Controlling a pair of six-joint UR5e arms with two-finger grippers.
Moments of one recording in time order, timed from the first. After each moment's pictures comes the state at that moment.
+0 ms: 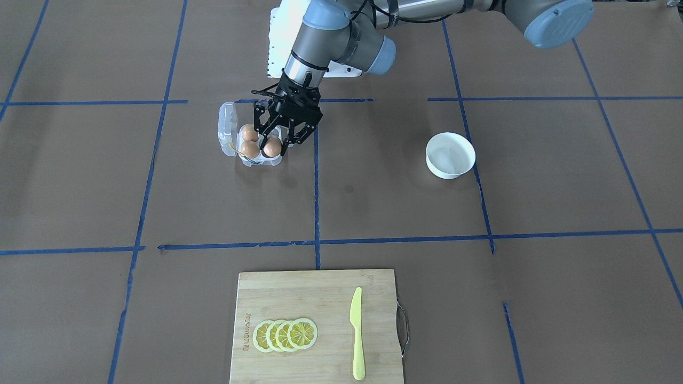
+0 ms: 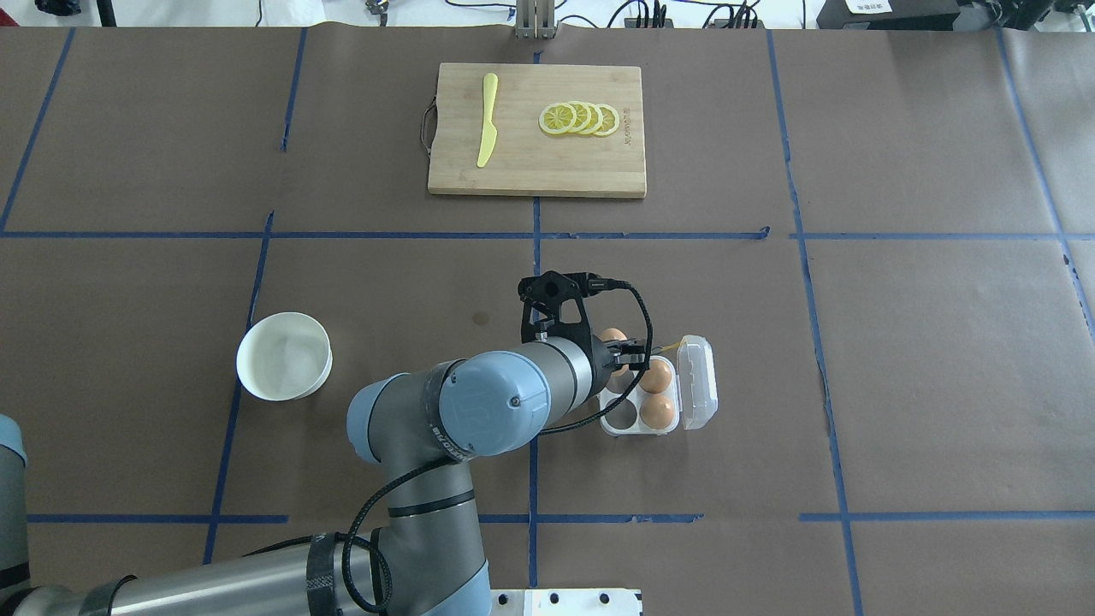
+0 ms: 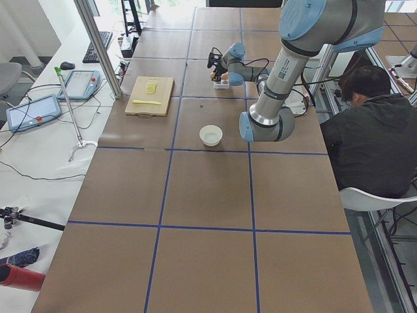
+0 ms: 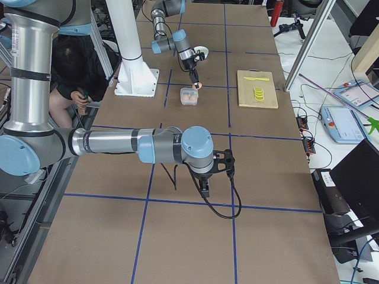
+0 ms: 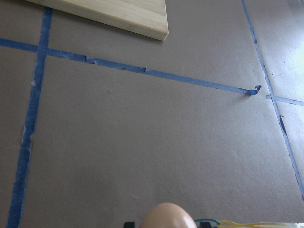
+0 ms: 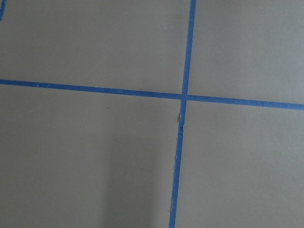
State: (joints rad) left arm -0.28 -2.38 -1.47 -2.17 -1.42 -1.37; right arm 1.66 -1.71 1.80 -1.57 2.45 -0.08
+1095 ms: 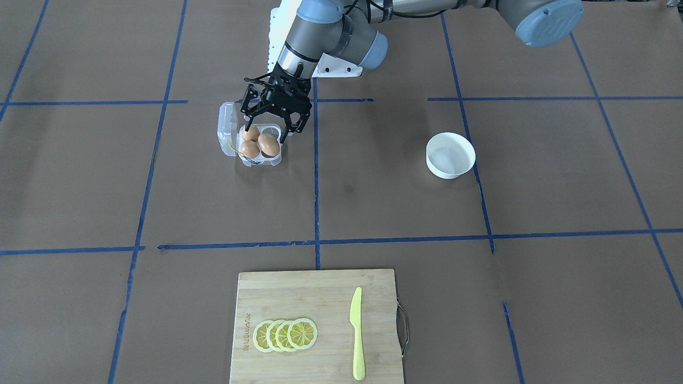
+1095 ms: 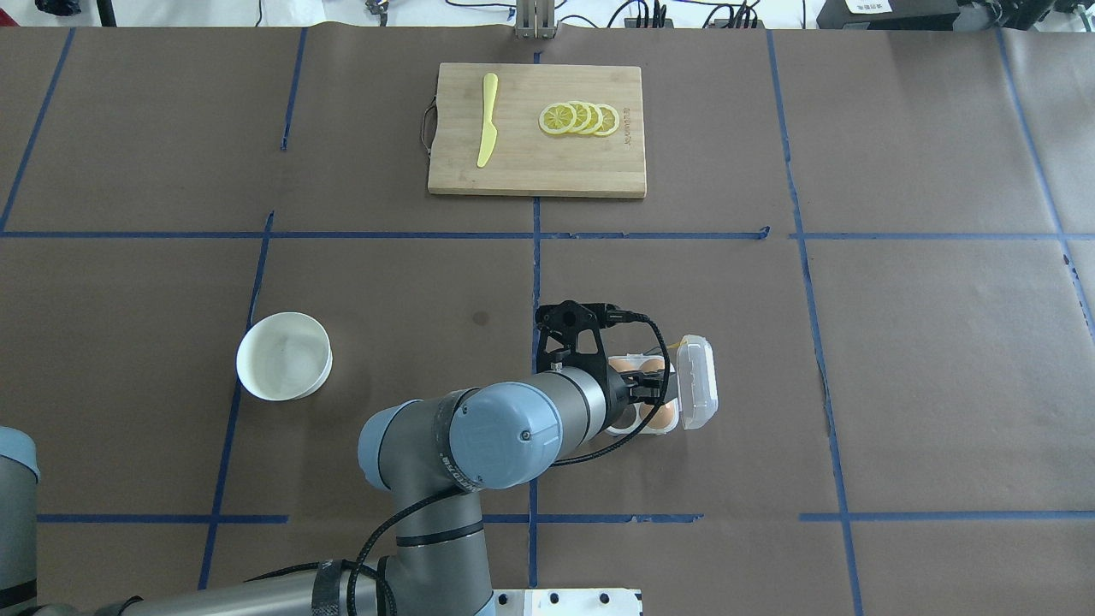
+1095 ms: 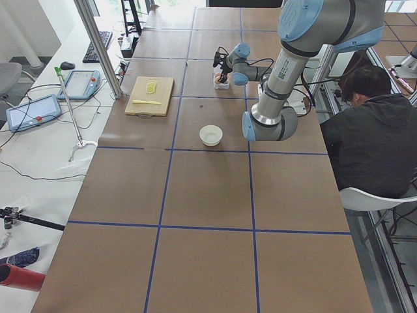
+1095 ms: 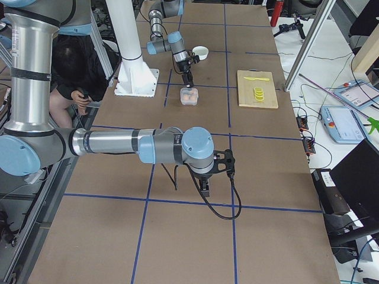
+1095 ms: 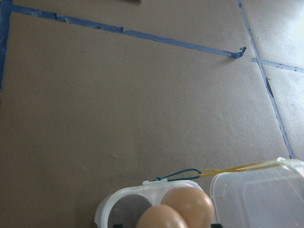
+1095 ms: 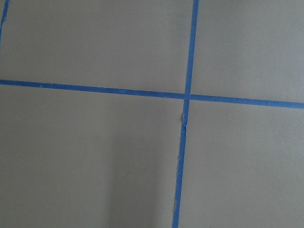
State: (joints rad) left arm -0.25 -2.38 -1.49 -2.18 -1.43 -1.36; right arm 1.66 -1.71 1.80 -1.57 2.46 -0.08
